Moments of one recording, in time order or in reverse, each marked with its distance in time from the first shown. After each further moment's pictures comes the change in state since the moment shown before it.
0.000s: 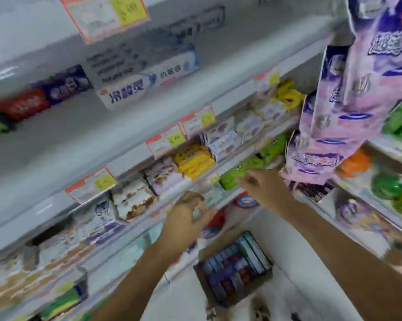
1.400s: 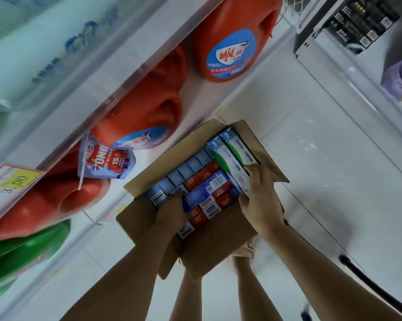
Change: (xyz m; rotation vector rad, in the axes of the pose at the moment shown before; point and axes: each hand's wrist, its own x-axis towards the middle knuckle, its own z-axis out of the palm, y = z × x) left_hand -0.070 -0.412 0.475 0.136 -0.717 -0.620; right_hand -0.192 0.355 0.401 -0.186 -0.184 0.507
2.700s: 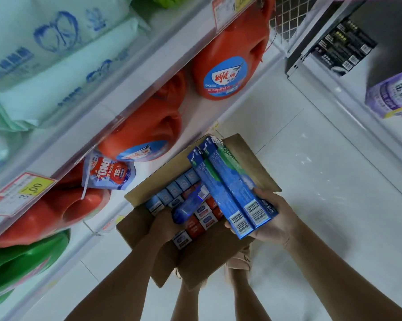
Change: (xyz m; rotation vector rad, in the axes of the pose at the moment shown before) left_hand -0.011 -0.001 -0.008 -0.273 -0.072 -0.195; right_hand 0.002 -0.009 -0.073 1.754 -0.869 0.678
